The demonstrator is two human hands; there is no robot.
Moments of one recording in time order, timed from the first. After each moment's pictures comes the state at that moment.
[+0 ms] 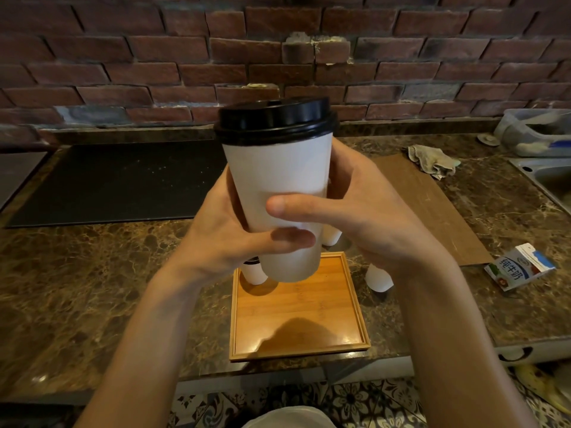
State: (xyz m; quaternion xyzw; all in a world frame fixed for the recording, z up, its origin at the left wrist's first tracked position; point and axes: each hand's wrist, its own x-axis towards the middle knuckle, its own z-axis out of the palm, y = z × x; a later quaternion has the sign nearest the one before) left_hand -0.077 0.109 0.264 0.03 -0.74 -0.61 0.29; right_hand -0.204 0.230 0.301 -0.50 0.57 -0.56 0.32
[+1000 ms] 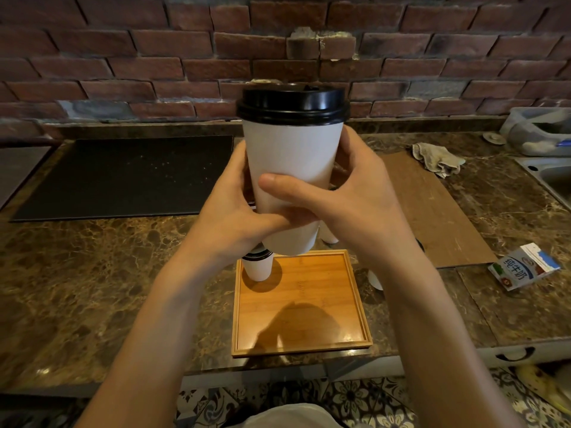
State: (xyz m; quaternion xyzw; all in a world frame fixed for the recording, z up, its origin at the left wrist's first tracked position) left_hand -0.083 0.106 0.260 0.10 -0.74 -0.59 0.30; right_hand -0.188 0.220 0.295 -0.43 0.67 -0.58 0.18
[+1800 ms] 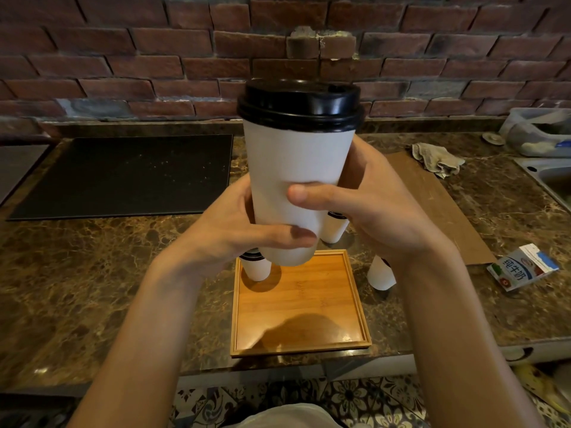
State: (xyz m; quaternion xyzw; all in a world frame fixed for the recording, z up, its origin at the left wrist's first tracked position) left_hand -0.078 0.100 0.261 0.02 -0.71 -0.69 0.15; right_hand -0.214 0.224 0.294 -0.49 0.55 -0.59 0.33
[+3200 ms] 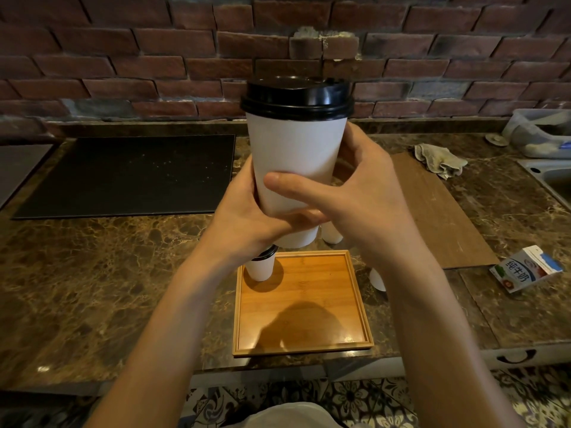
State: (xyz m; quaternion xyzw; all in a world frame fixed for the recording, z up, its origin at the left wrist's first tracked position) left_hand -0.088 0.109 0.255 0.14 -0.74 -0.58 0.30; right_hand -0.192 0.217 0.295 -0.42 0.67 -0.58 0.17
